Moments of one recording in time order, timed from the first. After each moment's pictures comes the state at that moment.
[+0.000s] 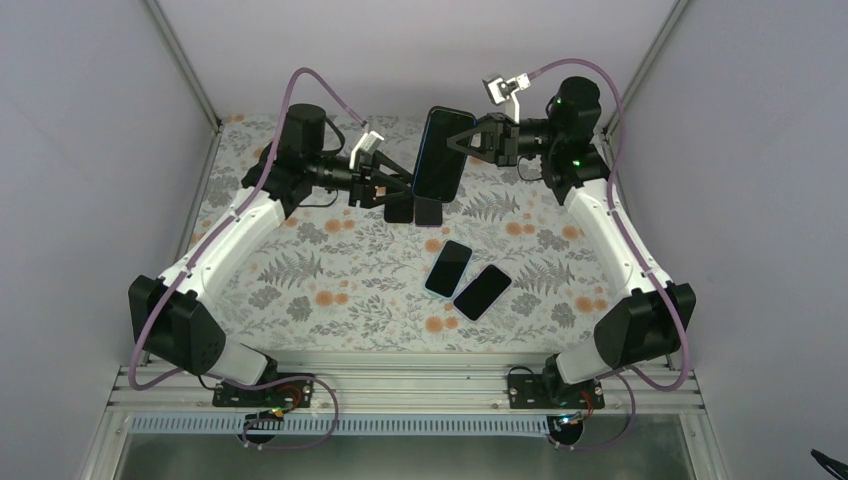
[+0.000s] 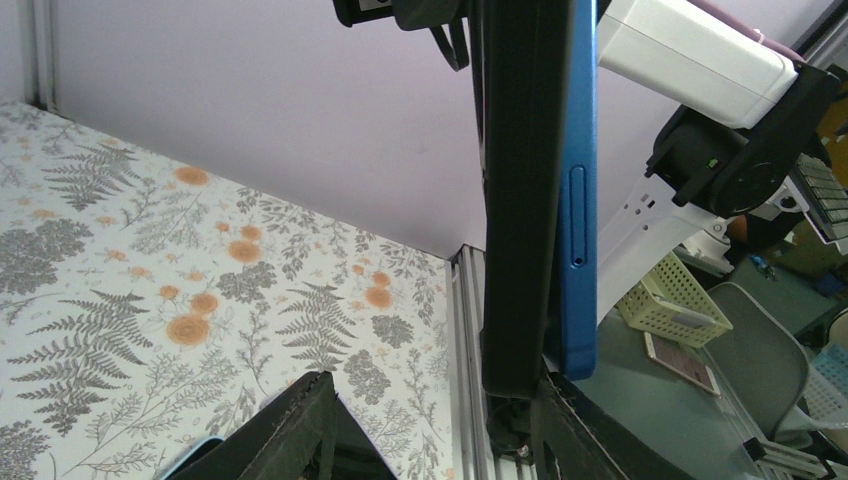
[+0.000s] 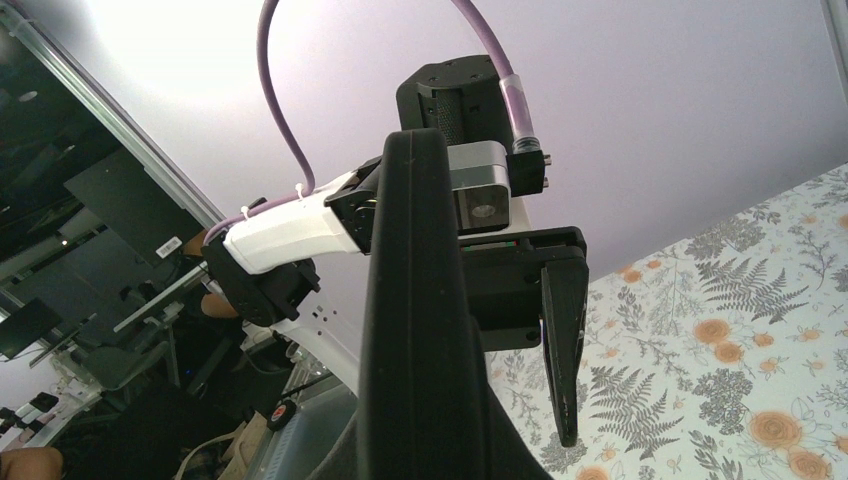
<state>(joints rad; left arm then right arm) -0.40 1.47 1.37 -0.33 1.19 -0.04 0.26 1.50 1.49 0.10 -1.43 0.66</state>
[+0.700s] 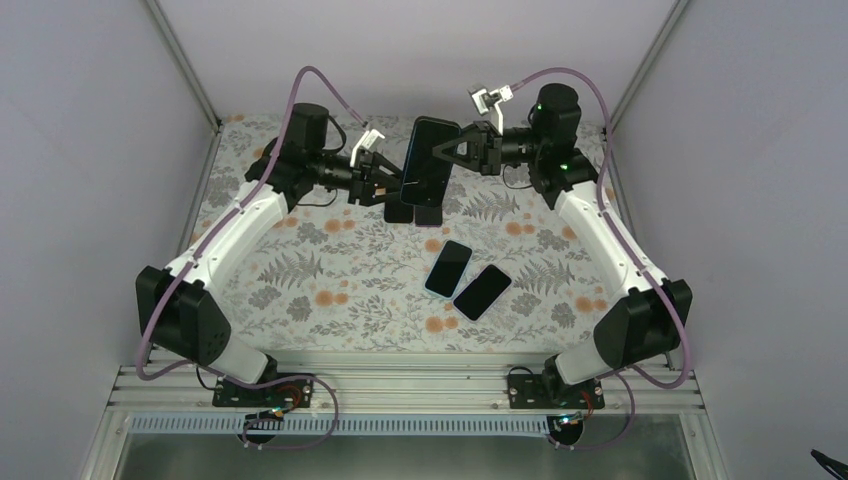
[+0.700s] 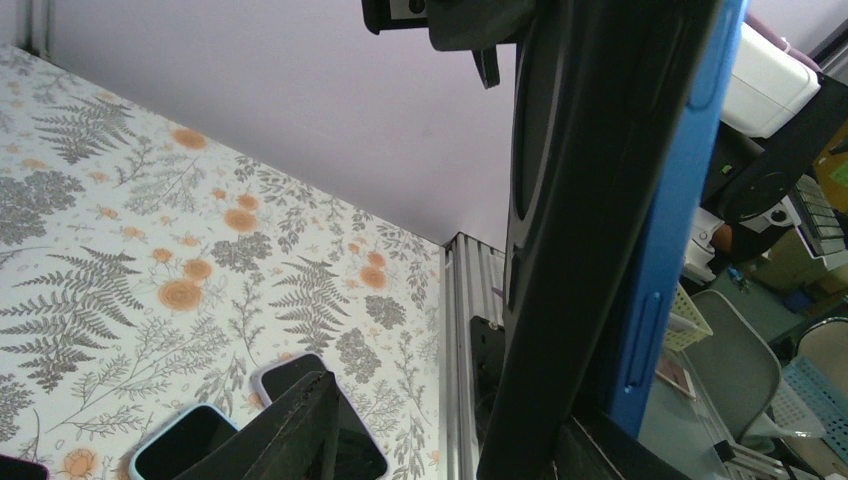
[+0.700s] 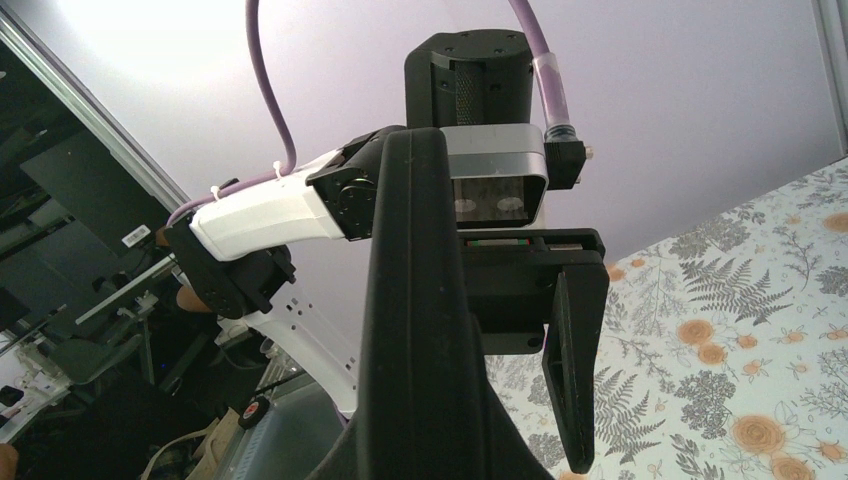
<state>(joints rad) -0.38 1.51 1.39 -0.39 1.21 -0.05 0.32 1.50 1.47 0.01 -1.36 0.51</state>
